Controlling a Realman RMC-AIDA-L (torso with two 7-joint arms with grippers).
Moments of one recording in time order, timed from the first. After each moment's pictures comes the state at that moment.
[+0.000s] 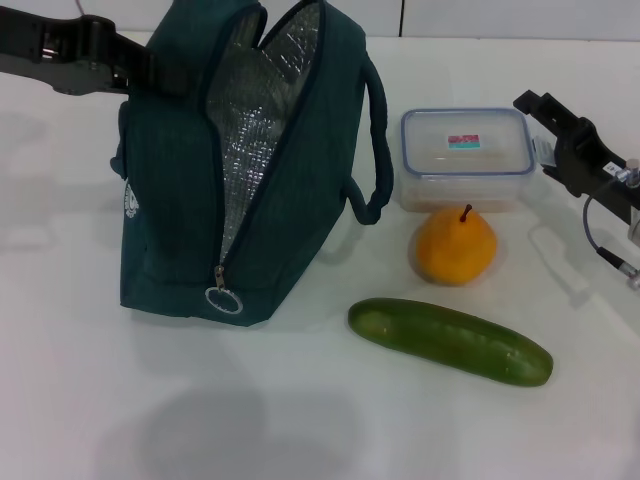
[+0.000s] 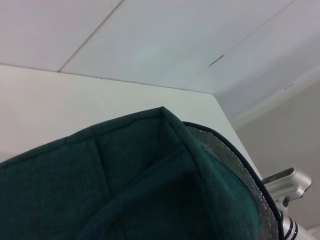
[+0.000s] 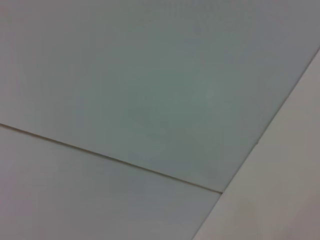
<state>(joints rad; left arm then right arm) -0.66 -1.88 0.68 1.12 2.06 1.91 -2.64 0.72 2.03 -0.80 0.13 -1.03 -1.10 1.64</state>
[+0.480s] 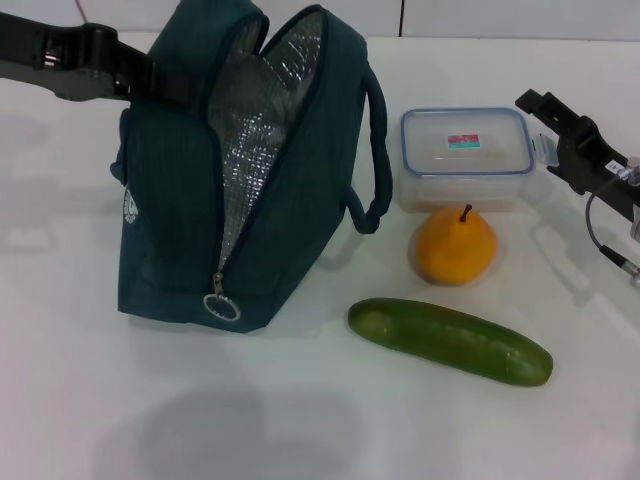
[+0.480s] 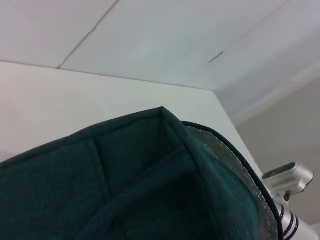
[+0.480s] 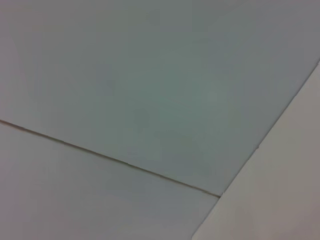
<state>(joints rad) -0.65 -1.88 0.69 1.12 2.06 1.91 -2.64 0.72 2.03 -0.81 0.11 -1.03 -1.09 1.63</state>
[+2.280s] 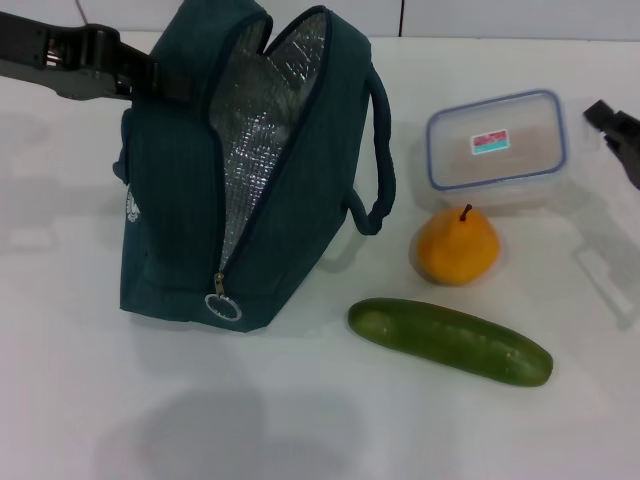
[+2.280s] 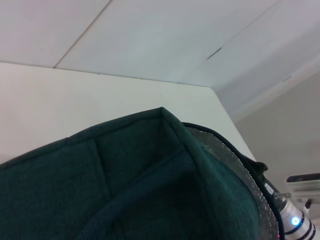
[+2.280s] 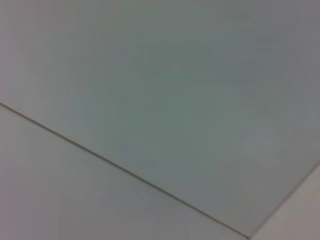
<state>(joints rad) -0.65 -1.88 0.70 1.12 2.06 1.92 -2.63 0.57 2.03 -0.80 0.01 -1.02 -1.28 1.50</state>
